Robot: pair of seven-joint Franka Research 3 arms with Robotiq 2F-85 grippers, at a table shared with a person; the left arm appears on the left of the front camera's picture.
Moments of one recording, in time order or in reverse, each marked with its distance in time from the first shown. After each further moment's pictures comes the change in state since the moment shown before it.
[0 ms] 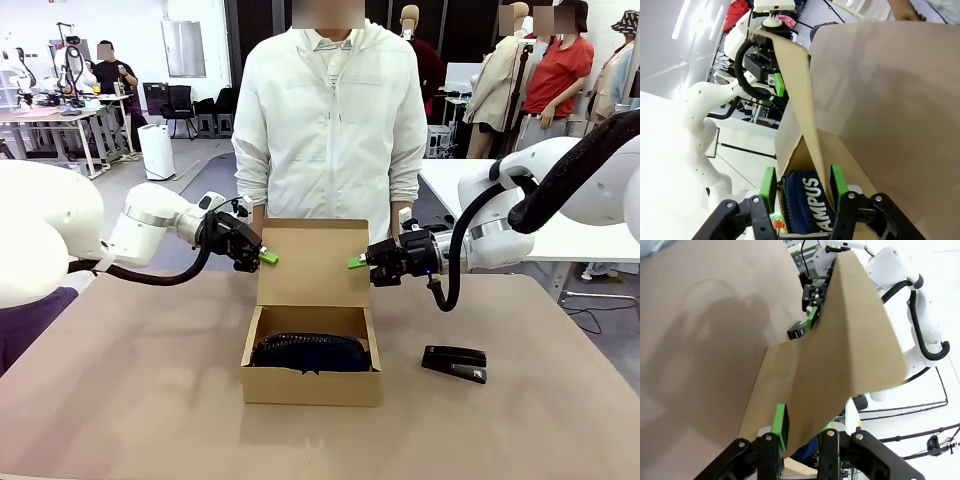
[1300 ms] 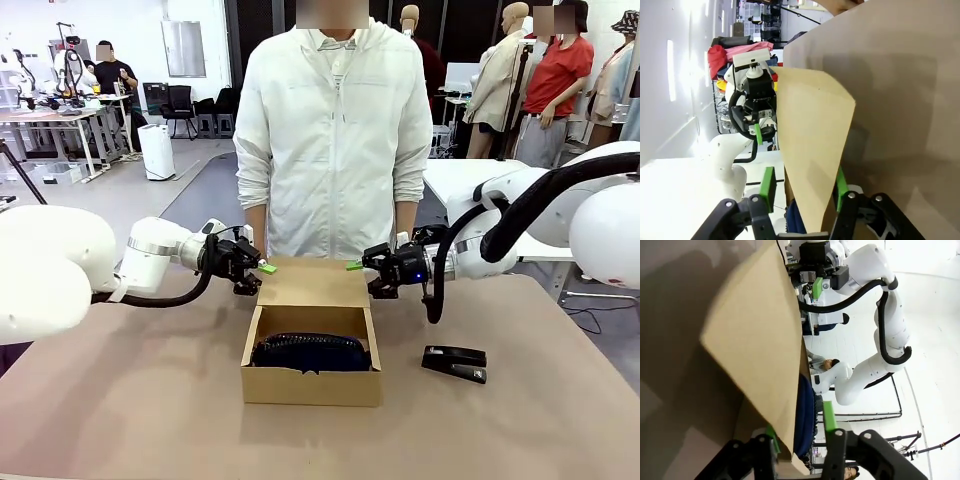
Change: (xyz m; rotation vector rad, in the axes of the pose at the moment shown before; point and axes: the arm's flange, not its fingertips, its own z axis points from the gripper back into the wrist) left arm -0.012 0.065 -0.011 -0.182 0.015 0.221; right arm 0.034 -0.075 -0.006 -0.013 -0.059 -0.402
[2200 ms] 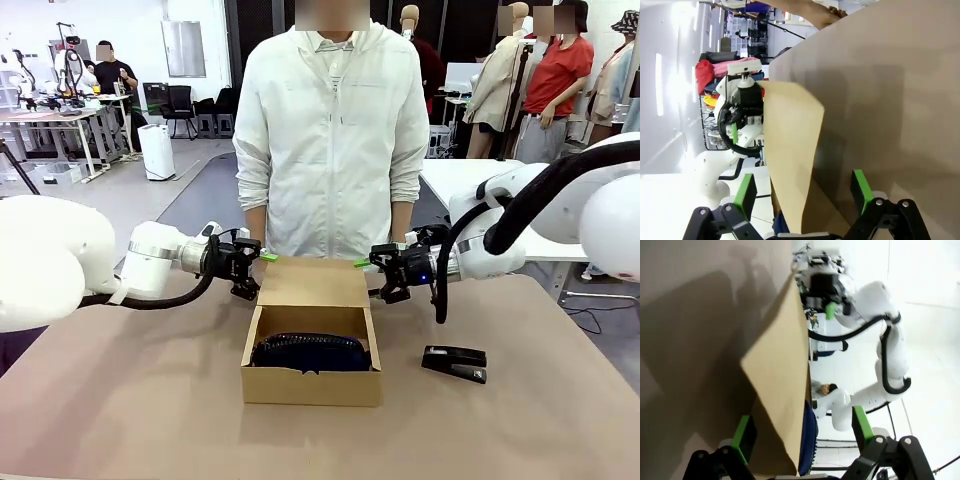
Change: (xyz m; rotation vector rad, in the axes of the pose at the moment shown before) left arm 0.000 0.010 0.000 -0.009 -0.129 0.059; right arm -0.001 -0.007 0.006 -0.075 -0.087 -0.004
